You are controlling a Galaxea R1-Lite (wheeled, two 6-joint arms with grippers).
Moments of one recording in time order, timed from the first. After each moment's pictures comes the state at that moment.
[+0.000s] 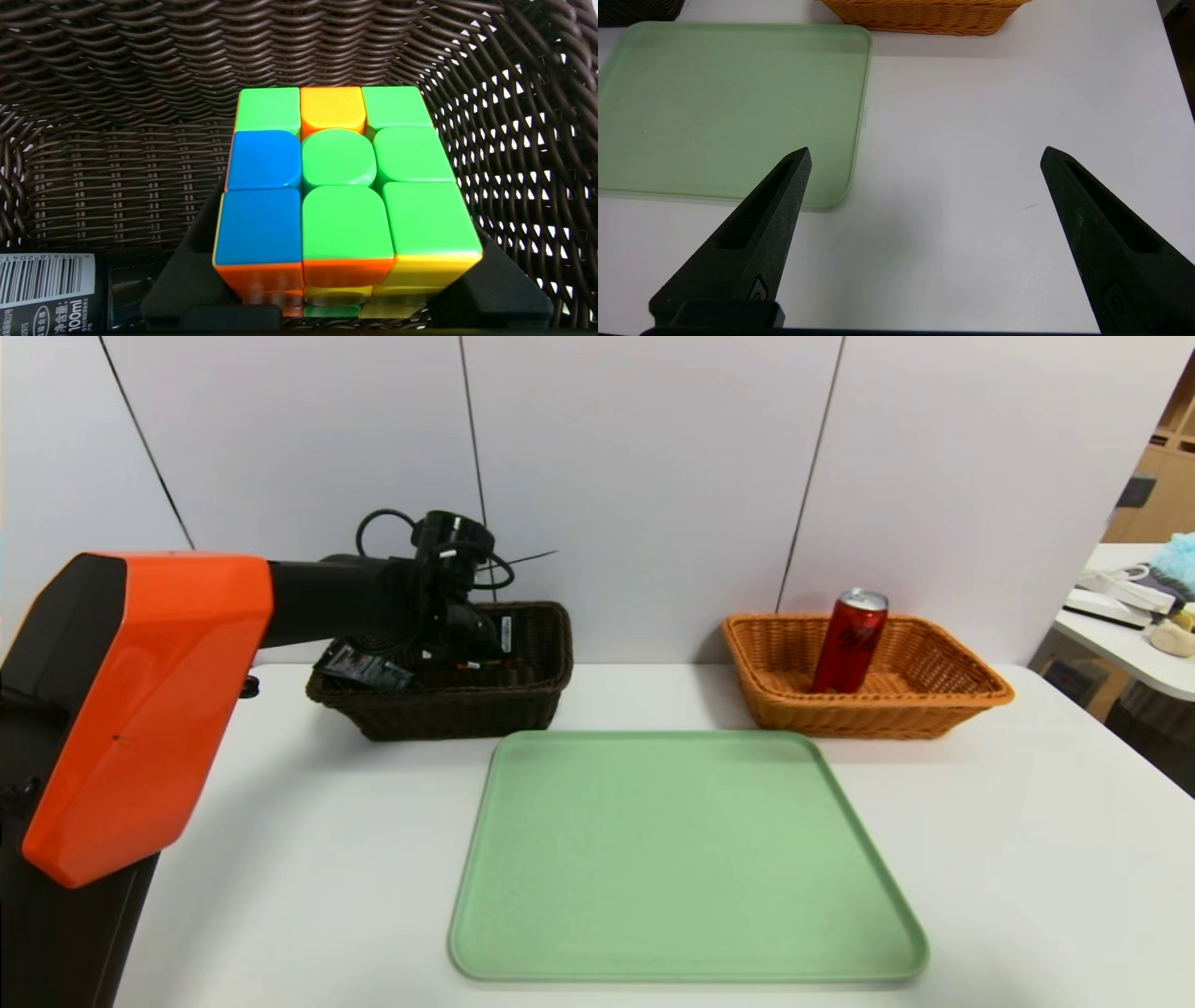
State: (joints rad) left arm -0.34 2.29 -1.98 0.29 0.15 -0.26; right arm 0.09 0.79 -0.87 0.52 -0.01 0.03
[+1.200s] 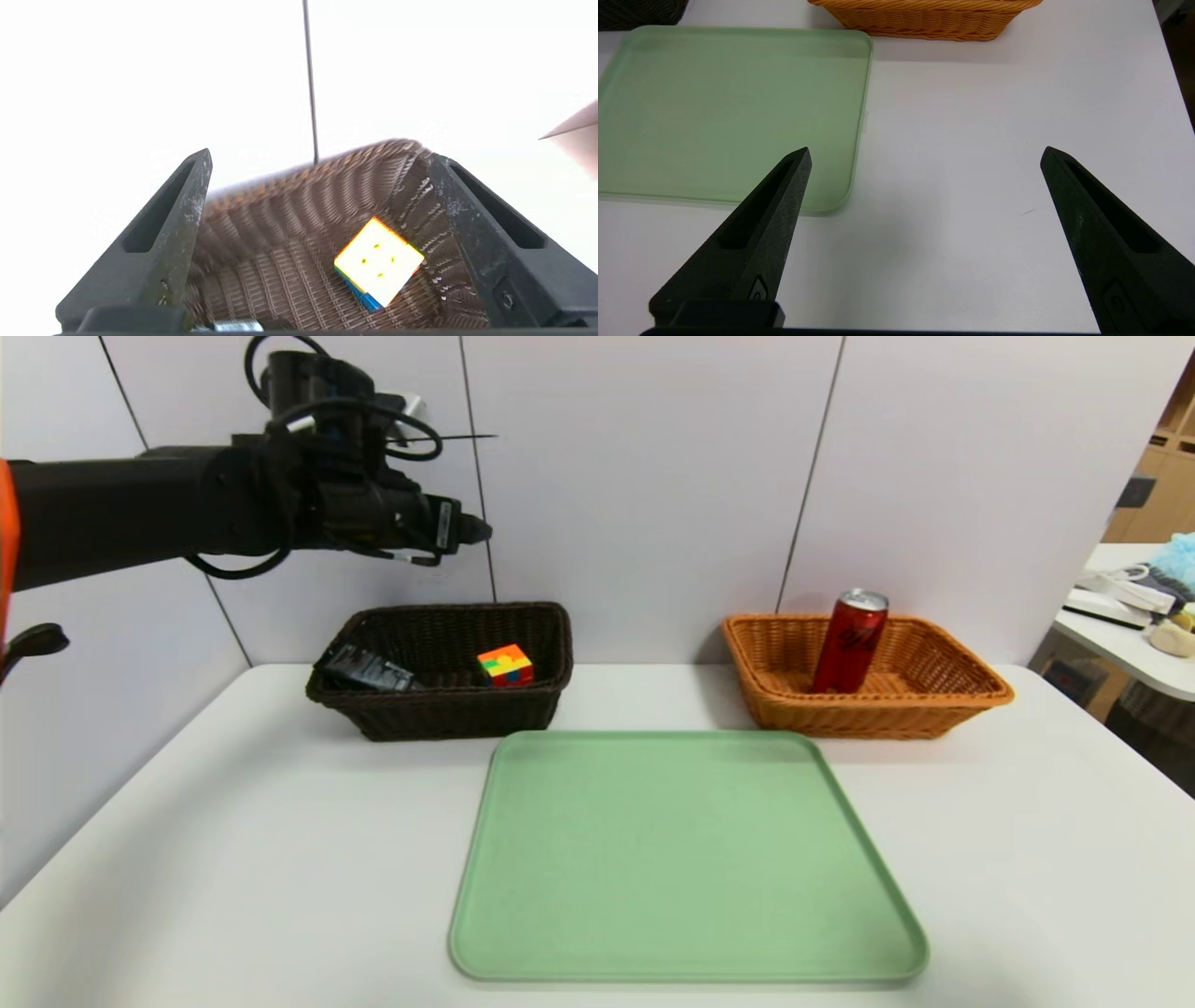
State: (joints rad) left arm -0.26 2.05 -1.96 0.13 -0.01 0.10; right arm 0.09 0.79 -0.87 0.51 -0.01 0.03
